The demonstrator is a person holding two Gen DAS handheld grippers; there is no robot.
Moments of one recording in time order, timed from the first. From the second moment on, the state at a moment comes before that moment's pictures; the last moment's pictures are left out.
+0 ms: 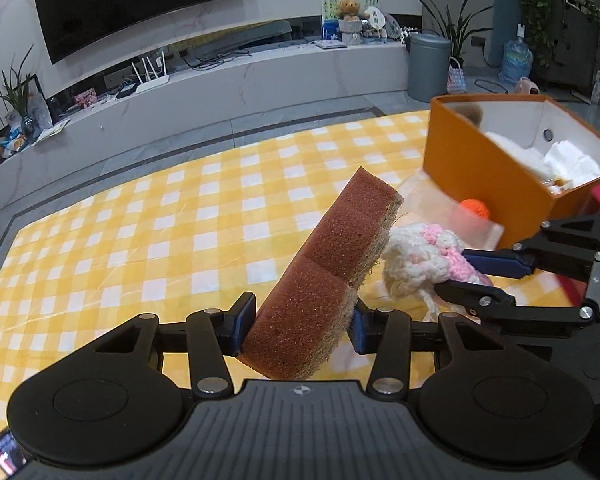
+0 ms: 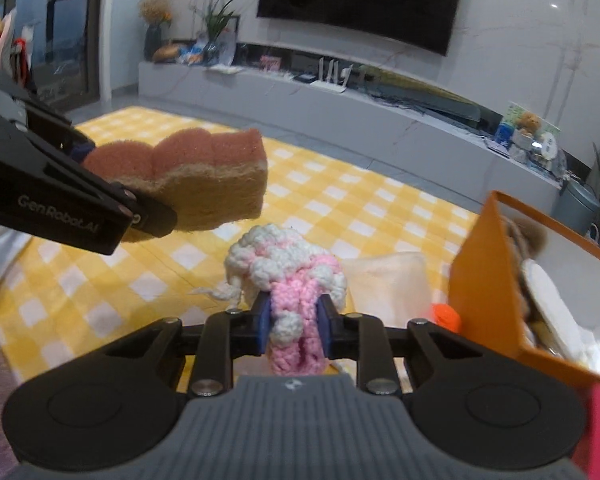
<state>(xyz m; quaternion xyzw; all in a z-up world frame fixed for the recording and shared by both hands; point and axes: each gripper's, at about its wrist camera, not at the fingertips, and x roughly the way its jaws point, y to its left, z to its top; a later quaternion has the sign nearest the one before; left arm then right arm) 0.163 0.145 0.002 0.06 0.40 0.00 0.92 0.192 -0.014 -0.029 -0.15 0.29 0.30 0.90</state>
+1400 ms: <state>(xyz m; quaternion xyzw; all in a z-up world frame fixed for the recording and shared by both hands) 0.305 -0.055 0.033 -0.09 0.41 -0.18 0.89 0.288 -0.287 0.051 -0.02 0.32 0.13 0.94</state>
